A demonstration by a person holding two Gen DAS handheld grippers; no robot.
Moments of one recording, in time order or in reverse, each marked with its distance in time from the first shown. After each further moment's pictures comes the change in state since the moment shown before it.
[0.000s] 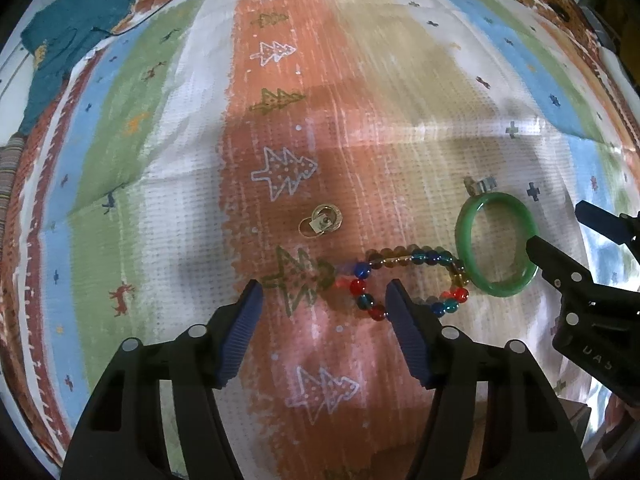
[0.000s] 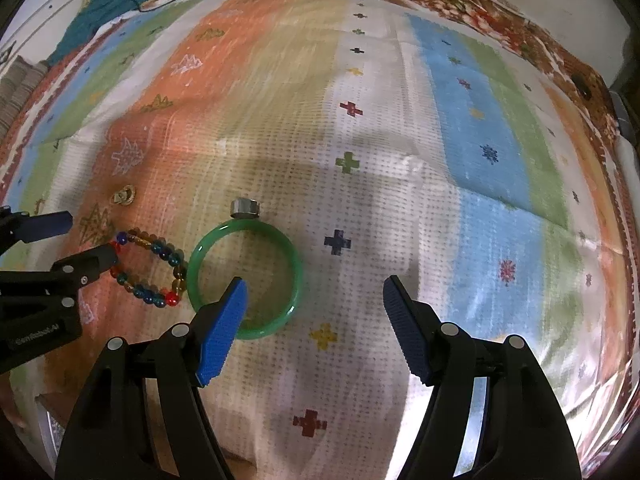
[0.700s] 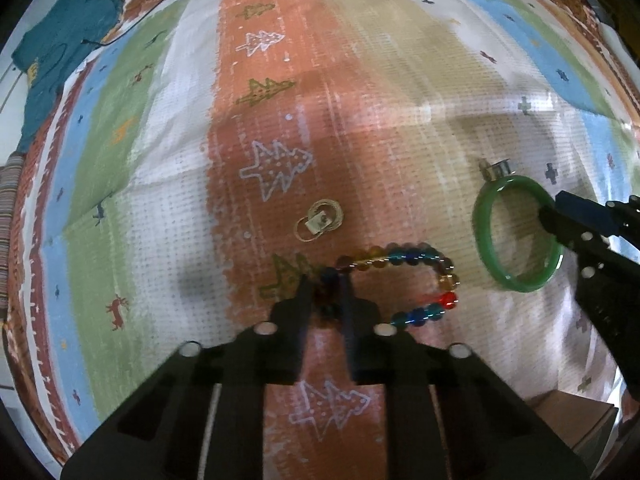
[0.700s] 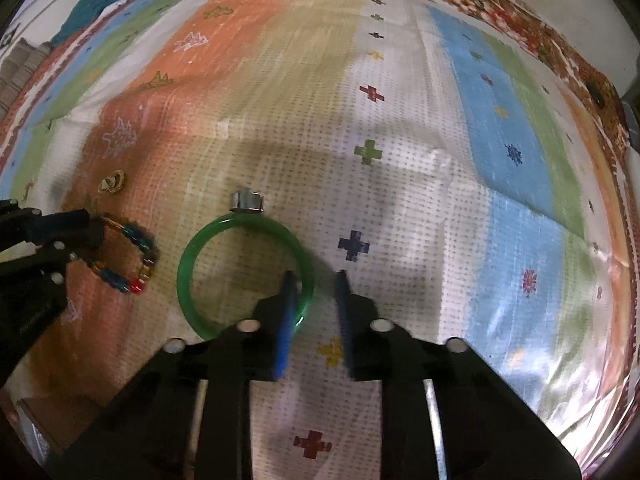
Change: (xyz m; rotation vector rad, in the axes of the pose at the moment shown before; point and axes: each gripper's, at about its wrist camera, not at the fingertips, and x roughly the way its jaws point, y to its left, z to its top) left arm 0.016 -0.002 -0.001 0.055 0.017 0.049; right arm 0.019 0.005 0.001 -0.043 0.031 0.008
